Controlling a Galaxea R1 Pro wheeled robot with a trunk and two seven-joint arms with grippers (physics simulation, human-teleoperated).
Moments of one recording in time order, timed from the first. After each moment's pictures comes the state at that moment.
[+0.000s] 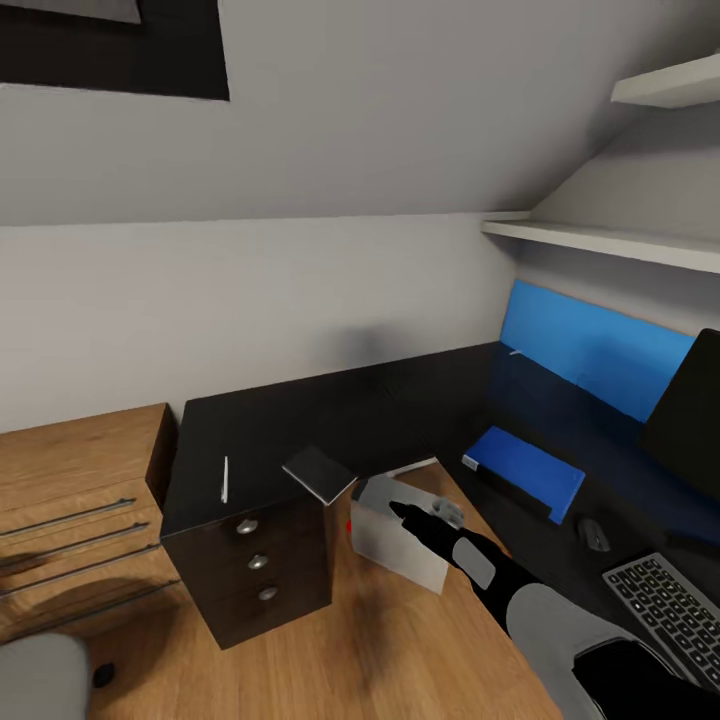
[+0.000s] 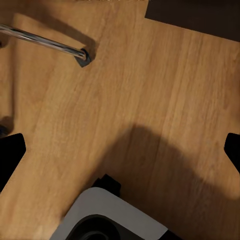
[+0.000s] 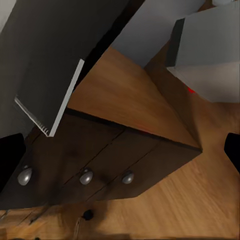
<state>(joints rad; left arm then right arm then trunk) -0.05 0.00 0.22 -0.43 0.37 -0.22 0.08 -0.82 0.05 0.27 -0.25 -0.87 0.14 0.27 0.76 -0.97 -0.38</state>
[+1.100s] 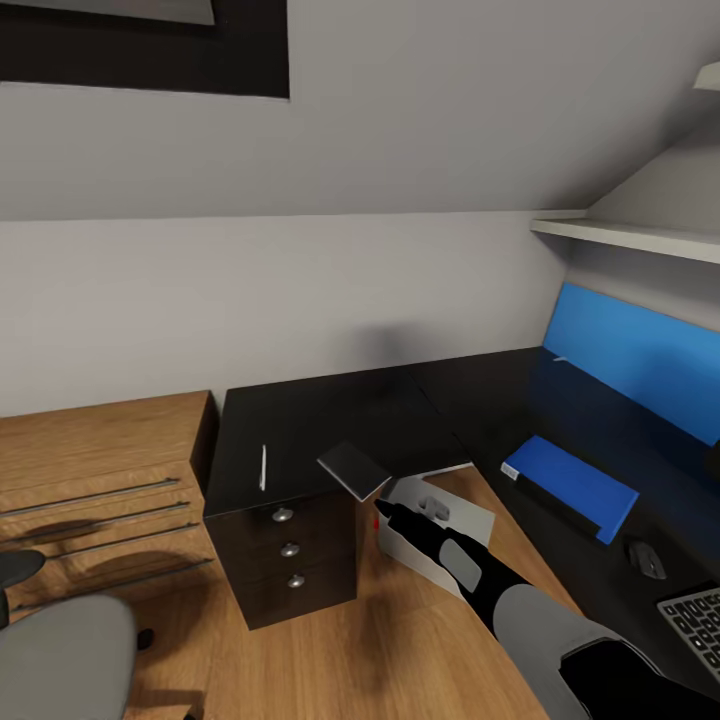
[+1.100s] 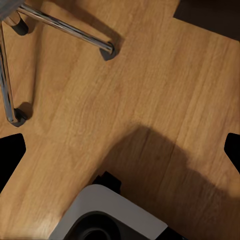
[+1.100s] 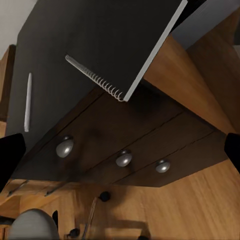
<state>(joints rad) -0.05 0.00 0.22 -0.43 0.37 -0.22 0.08 -0.82 0.10 0.27 -0.25 -0.82 0.10 0.31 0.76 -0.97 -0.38</state>
